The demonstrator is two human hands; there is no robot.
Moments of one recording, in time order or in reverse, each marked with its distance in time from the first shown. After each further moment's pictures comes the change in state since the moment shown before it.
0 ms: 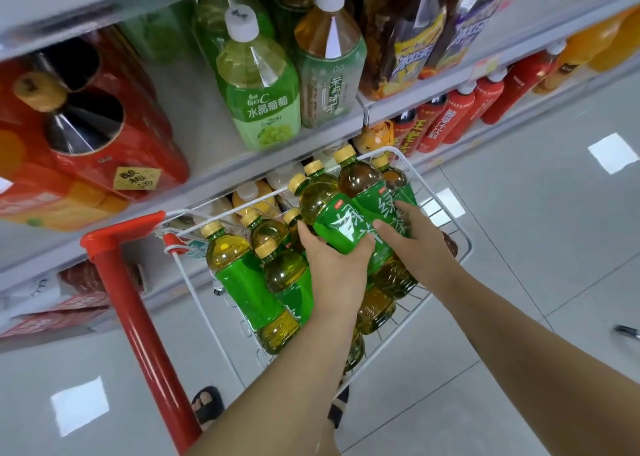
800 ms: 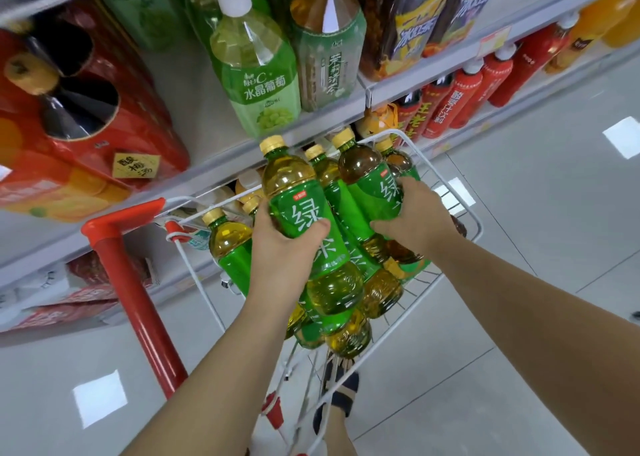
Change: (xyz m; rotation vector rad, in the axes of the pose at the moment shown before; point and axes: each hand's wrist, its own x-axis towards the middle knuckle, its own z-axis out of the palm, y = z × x) left_hand 0.001 0.016 -0.062 0.023 0.001 0.147; right_hand 0.014 -0.016 -0.004 -0.472 0.020 -0.121
